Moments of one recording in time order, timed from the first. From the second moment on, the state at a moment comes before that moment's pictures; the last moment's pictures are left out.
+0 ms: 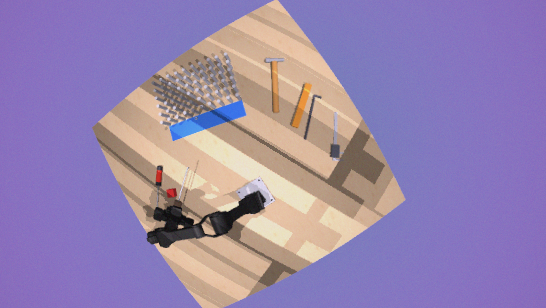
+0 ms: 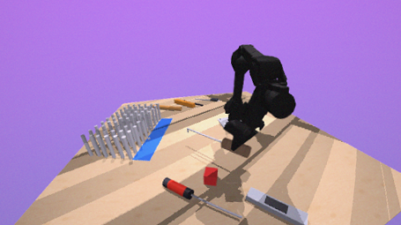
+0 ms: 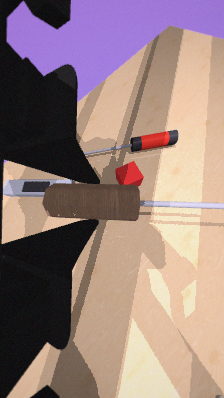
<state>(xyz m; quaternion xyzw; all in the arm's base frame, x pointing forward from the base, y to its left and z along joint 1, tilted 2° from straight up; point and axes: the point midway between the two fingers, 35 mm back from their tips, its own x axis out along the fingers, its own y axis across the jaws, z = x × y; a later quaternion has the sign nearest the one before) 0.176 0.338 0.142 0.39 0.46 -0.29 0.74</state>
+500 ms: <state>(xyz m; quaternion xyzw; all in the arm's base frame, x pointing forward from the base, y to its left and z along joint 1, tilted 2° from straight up) 0.176 0.338 0.131 0.39 0.46 -0.29 0.74</state>
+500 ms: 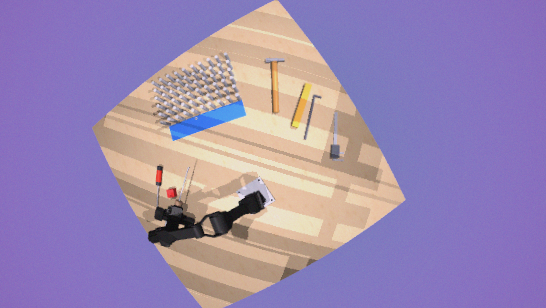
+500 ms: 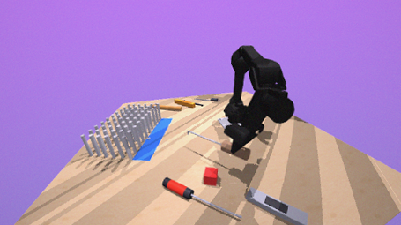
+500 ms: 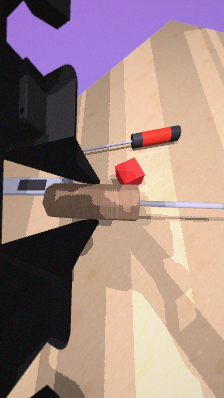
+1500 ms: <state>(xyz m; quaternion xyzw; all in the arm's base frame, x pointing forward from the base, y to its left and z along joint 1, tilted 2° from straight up) 0.177 0.338 0.110 0.39 0.46 -0.29 0.74</state>
